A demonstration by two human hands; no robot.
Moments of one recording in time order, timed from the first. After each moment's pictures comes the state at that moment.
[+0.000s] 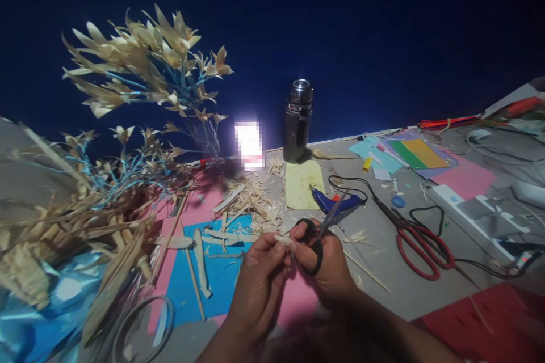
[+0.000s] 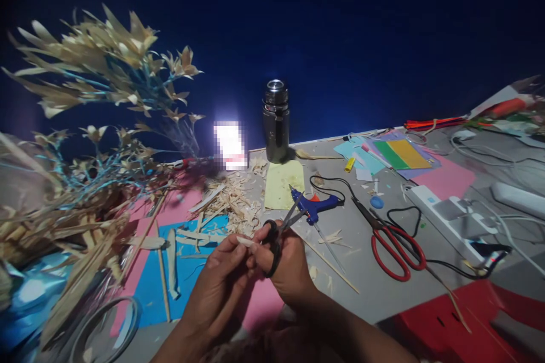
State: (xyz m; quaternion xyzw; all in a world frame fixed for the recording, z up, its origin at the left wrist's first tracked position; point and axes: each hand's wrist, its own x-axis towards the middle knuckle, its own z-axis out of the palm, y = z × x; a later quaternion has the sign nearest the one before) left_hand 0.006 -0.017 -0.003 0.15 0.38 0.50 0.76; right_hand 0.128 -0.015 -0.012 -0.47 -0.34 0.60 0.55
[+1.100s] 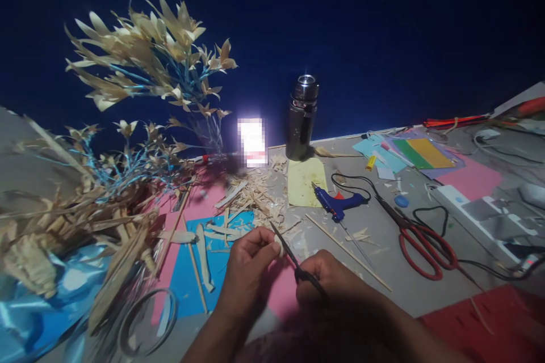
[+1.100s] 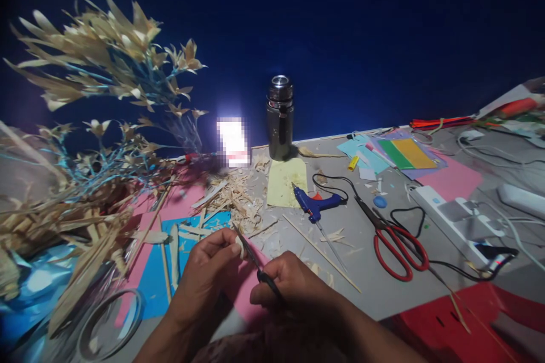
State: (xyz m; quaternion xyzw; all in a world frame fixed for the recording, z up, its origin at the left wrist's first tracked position) left_hand -0.019 -0.009 0.003 0.35 0.47 0.46 0.67; right_hand 0.159 -0.032 -0.004 -0.47 -0.39 0.76 0.22
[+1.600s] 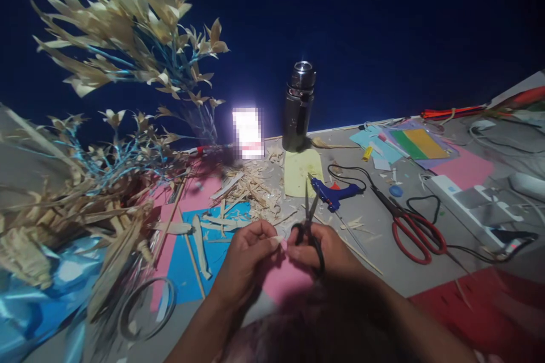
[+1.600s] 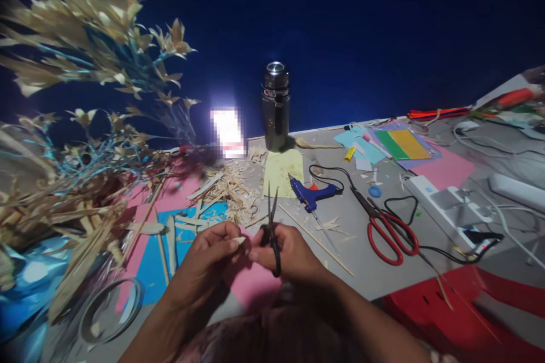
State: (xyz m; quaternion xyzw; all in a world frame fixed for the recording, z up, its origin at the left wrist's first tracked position) left_hand -0.020 -0.008 0.005 0.30 0.42 0.41 0.75; right_hand 0.160 -0.020 0.002 -0.48 -0.39 0.70 0.36
